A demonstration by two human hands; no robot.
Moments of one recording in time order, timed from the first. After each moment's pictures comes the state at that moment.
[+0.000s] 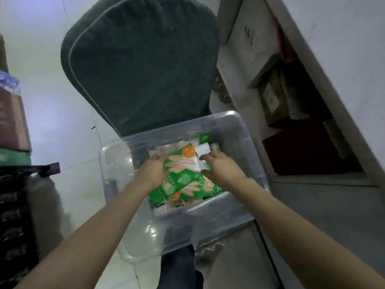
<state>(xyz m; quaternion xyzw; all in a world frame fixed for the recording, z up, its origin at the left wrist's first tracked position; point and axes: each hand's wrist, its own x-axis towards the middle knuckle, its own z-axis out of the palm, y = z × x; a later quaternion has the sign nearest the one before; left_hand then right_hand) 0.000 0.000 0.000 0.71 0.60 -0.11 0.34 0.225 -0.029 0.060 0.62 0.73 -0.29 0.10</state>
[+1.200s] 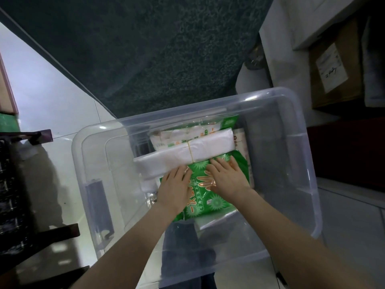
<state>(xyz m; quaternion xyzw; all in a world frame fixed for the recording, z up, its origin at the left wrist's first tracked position) 0.029 -0.067 -0.128 0.77 0.54 -0.12 0.30 0.215 -0.043 -0.103 0.55 0.74 -0.30 0.24</state>
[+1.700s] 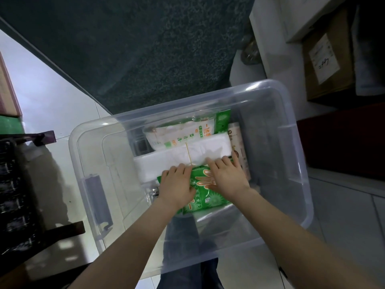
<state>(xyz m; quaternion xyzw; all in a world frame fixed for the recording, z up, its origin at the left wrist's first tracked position) 0.046 -0.065 -0.101 0.75 0.55 -0.17 0.33 0.221 -0.054 -0.076 0.55 0.76 -0.27 0.22</state>
